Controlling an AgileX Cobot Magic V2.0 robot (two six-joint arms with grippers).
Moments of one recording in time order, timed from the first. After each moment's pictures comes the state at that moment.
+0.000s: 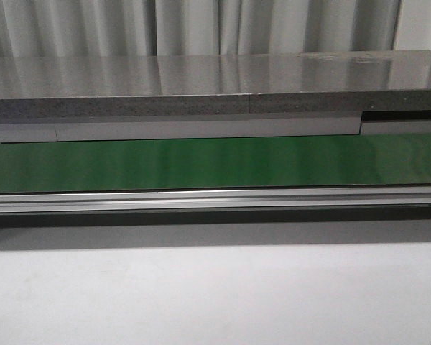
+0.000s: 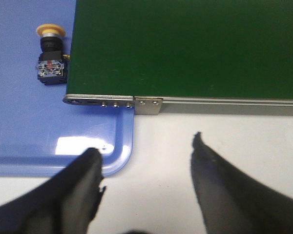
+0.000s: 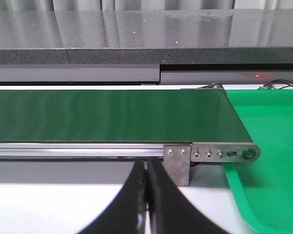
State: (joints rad) left arm 0.00 0.96 -0.84 -0.01 0.87 -0.05; right arm 0.01 -0.01 0.03 -0.02 0.16 0.04
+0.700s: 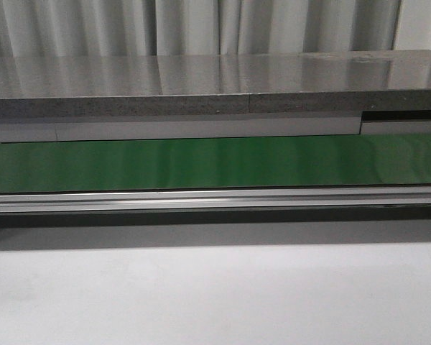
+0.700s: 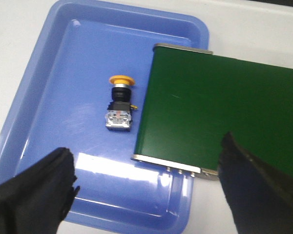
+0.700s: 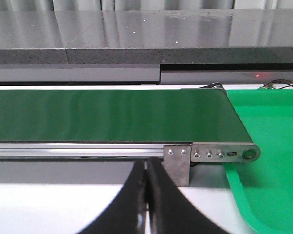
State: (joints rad) left arm 0.21 1.19 -1.03 0.02 0.79 -0.04; right arm 0.01 -0.01 0.03 -0.02 0.16 0.04
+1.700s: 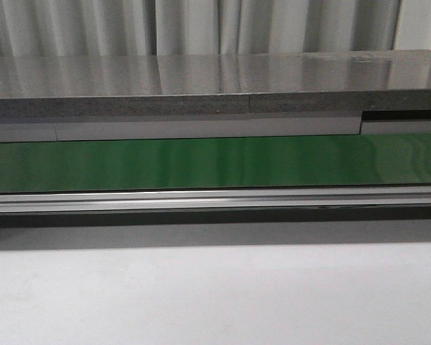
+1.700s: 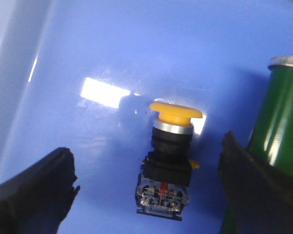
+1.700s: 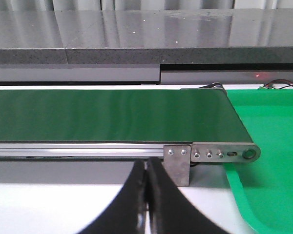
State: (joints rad) left arm 0.31 1.90 -1.38 0.02 0.76 -0.03; right arm 0.01 -0.01 0.03 -0.02 0.16 0.04
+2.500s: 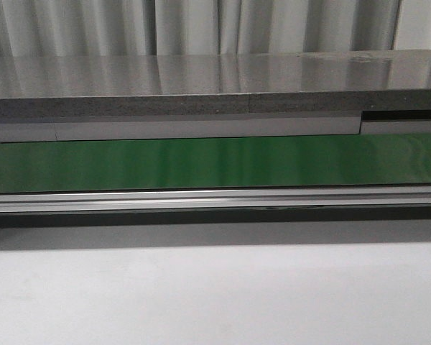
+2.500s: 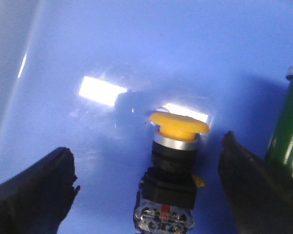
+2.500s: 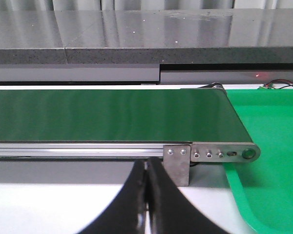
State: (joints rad) left arm 0.31 1.95 -1.38 0.02 0.72 -0.03; right arm 0.01 -0.01 0.03 -0.02 0.16 0.04
